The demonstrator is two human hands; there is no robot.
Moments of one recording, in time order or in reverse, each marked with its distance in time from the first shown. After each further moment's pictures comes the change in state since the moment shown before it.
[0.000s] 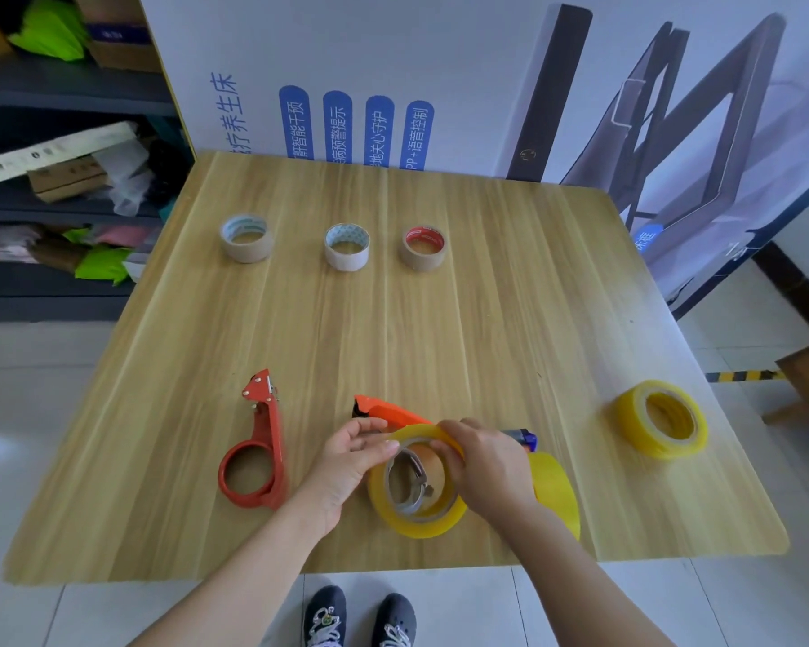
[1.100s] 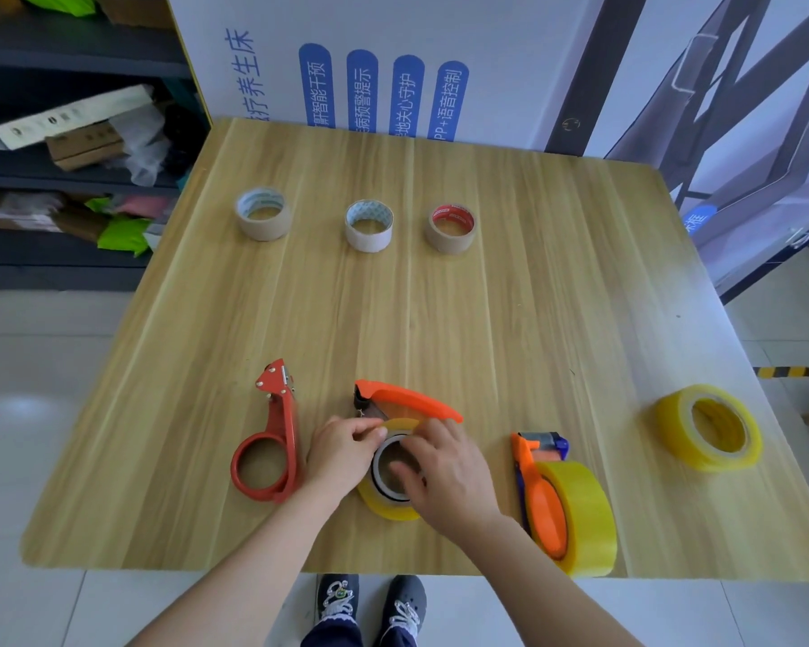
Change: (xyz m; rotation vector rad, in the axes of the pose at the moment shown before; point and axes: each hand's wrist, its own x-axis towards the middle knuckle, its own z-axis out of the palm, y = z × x) left_hand 0.052 -0.025 -0.028 0.687 0.261 0.040; right_hand 0.017 -0.028 0.060 0.049 -0.022 -0.194
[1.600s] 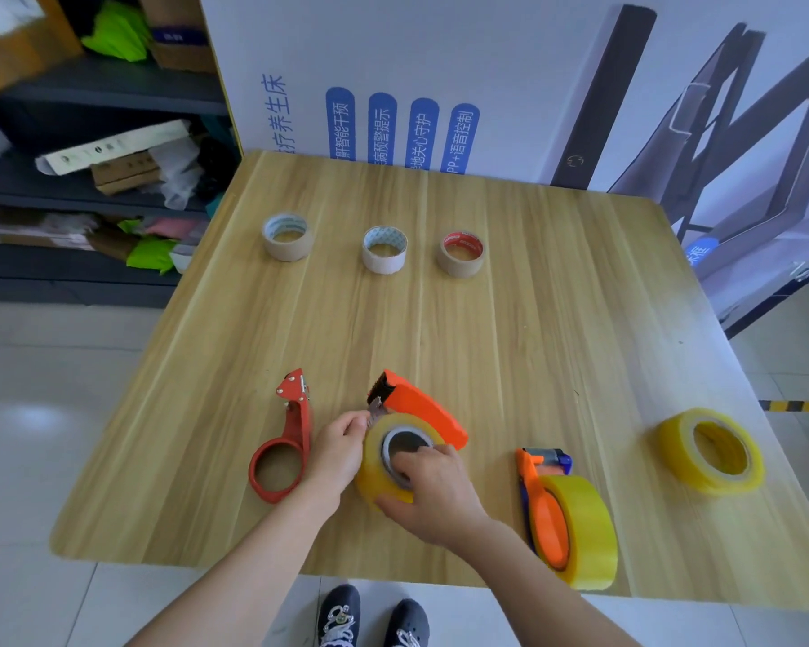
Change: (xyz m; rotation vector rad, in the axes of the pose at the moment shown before) left_hand -0.017 0.015 -0.022 -0.364 0.055 -0.064; right_hand 0.004 -0.030 -0.018 0.060 -0.232 -0.071
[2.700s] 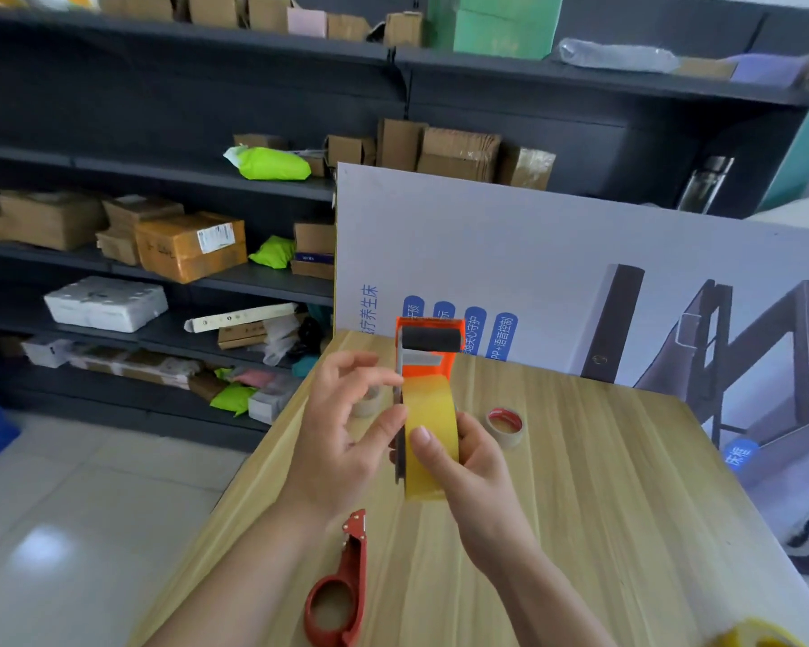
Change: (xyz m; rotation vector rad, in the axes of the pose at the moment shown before) left_hand -0.132 0.168 -0.125 0.056 0.393 1.189; right_hand -0.006 -0.141 -0.177 1.313 0.278 -0.225
